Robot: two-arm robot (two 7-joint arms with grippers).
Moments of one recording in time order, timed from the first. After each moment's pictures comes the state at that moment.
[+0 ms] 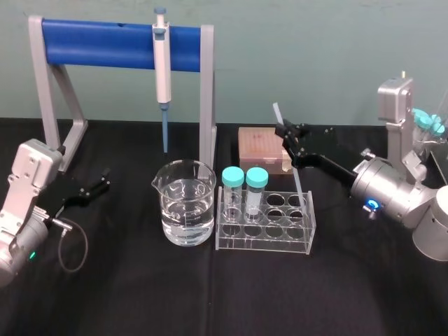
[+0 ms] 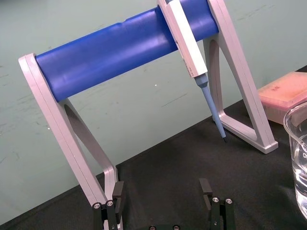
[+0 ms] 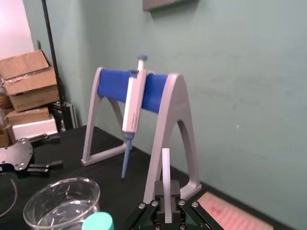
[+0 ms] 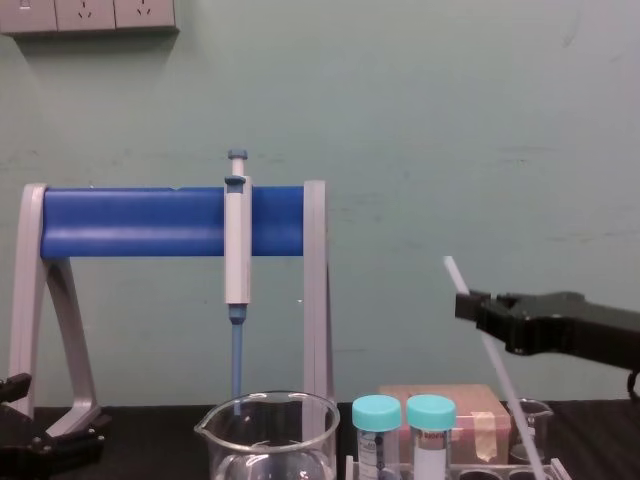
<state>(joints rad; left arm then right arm) -0.20 0.60 0.45 -1.41 -0.25 -0.12 0.03 0.41 0.40 -0.39 -1.28 0.49 -0.07 0.54</state>
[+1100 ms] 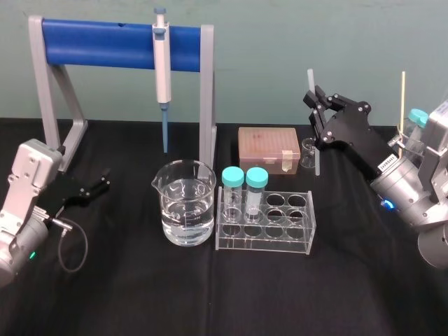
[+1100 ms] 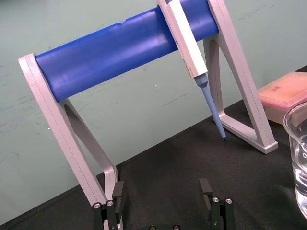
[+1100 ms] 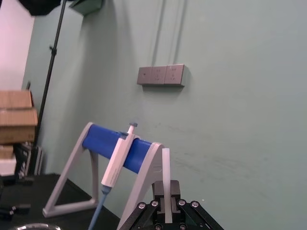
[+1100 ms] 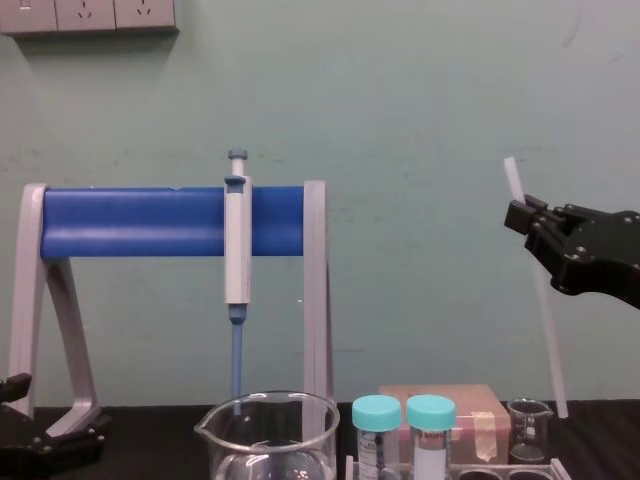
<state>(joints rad) -0.20 0.60 0.45 -1.41 -0.25 -0.12 0.03 0.35 0.35 -0.29 -1.25 0.41 -0.50 0.55</state>
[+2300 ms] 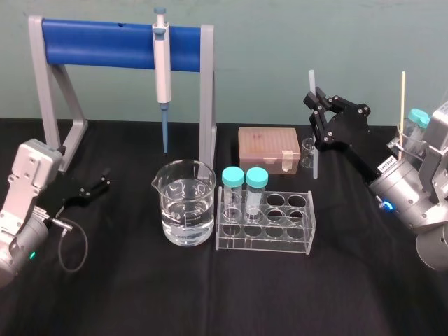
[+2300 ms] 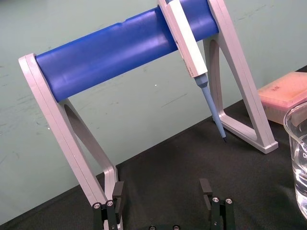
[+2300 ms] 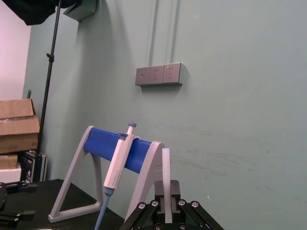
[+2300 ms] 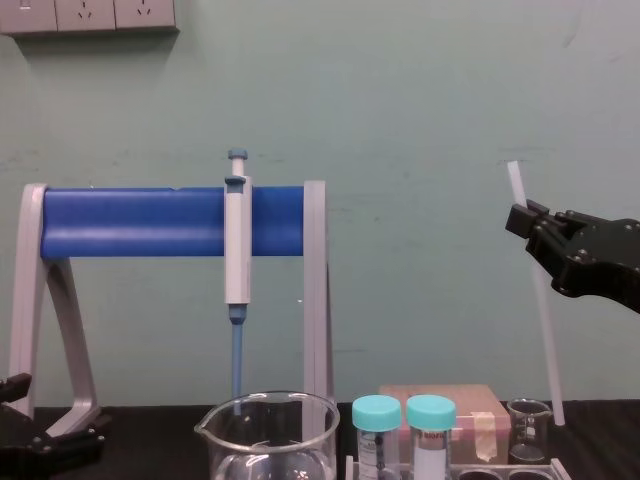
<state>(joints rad) -0.20 0.60 0.45 -1.41 -0.25 -0.12 0.03 0.35 0.34 -0.27 -1.24 0.45 -0.48 0.58</state>
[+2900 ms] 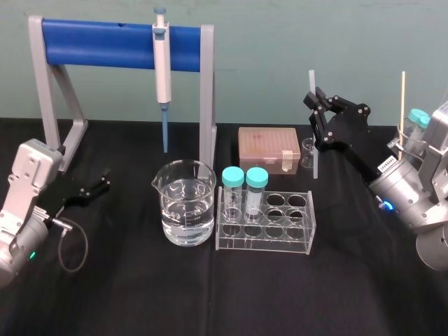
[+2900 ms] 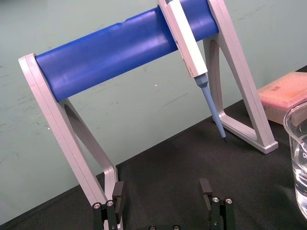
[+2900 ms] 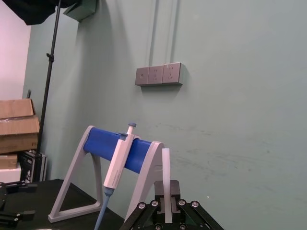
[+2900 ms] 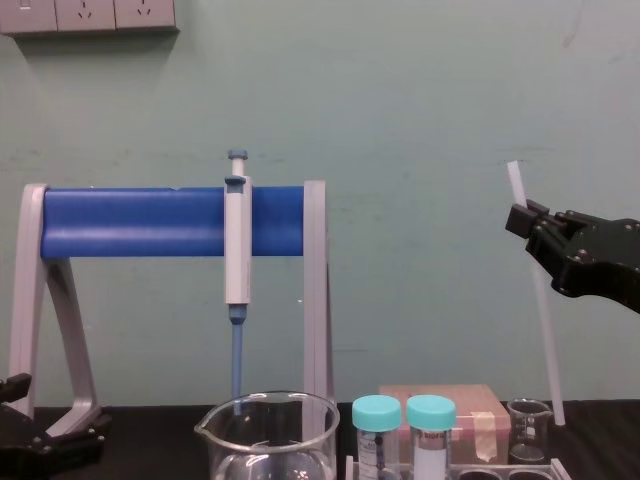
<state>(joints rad) -0.20 0.60 0.45 -1.41 -0.25 -0.12 0.03 0.35 0.34 -0.27 -1.24 0.45 -0.48 0.58</state>
